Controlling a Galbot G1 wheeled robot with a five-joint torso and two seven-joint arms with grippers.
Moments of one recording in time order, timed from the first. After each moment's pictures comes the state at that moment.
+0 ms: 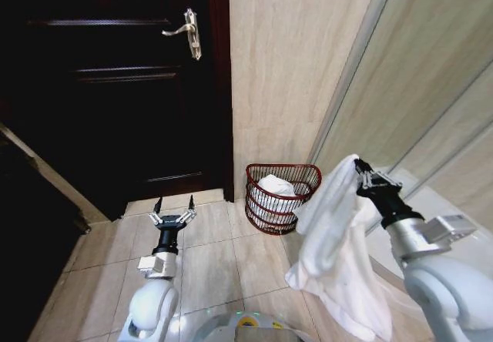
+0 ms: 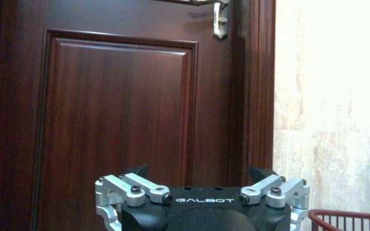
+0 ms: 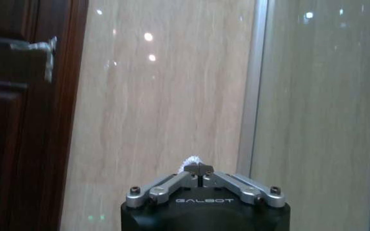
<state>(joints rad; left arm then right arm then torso) 1.62 -1.46 -0.56 -2.12 -0.12 -0.22 -0.12 -1.39 0.99 0.88 2.50 0.63 -0.41 0.14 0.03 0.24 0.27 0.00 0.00</state>
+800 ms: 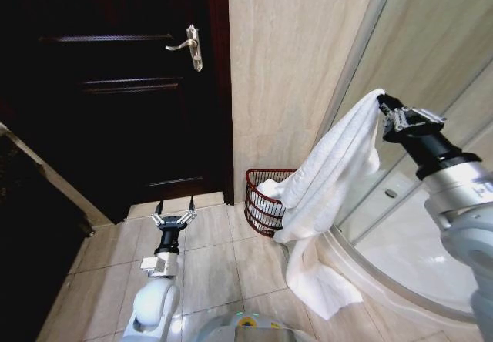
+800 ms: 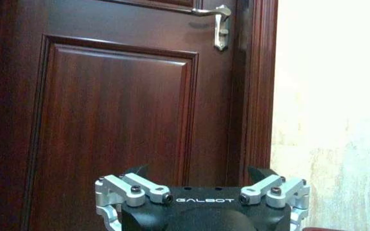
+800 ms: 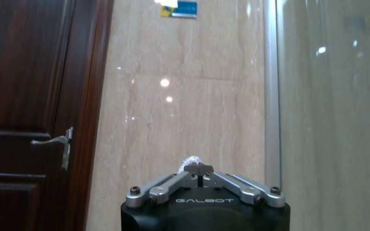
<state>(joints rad) 1.60 -1.47 -0.57 -2.07 -0.16 -0.26 -0.08 -0.99 0.76 0.88 2.48 1.08 -0.54 0.33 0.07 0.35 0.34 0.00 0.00</state>
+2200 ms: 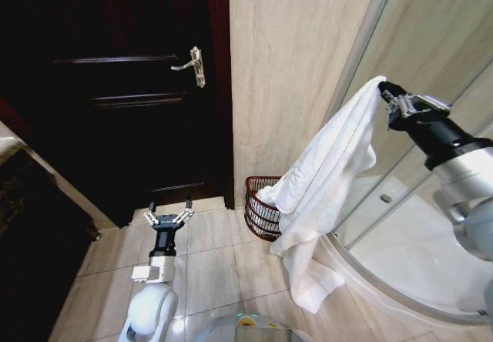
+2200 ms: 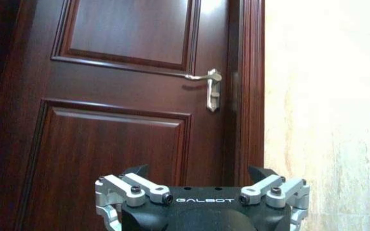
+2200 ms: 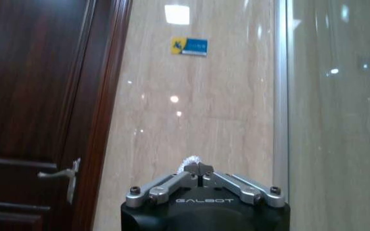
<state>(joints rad) 1.65 -1.45 -0.55 -2.19 -0.14 -0.33 -0.12 -0.93 0.73 0.91 2.49 1.10 -0.56 0.28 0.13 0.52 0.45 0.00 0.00</state>
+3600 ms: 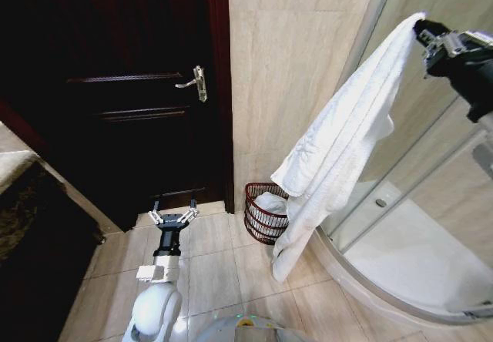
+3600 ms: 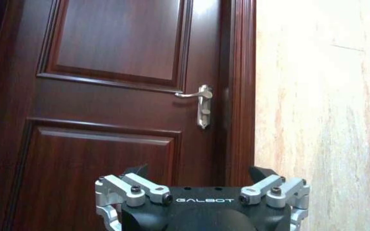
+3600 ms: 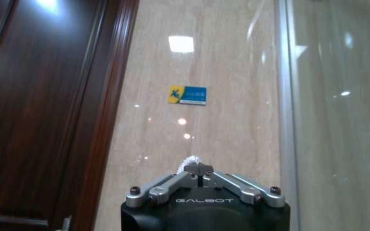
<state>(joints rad) 1.65 -1.45 -0.51 -2.19 -0.11 -0.33 -0.12 -0.64 0.64 0.82 2.35 1.23 -0.58 0.27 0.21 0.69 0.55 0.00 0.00</state>
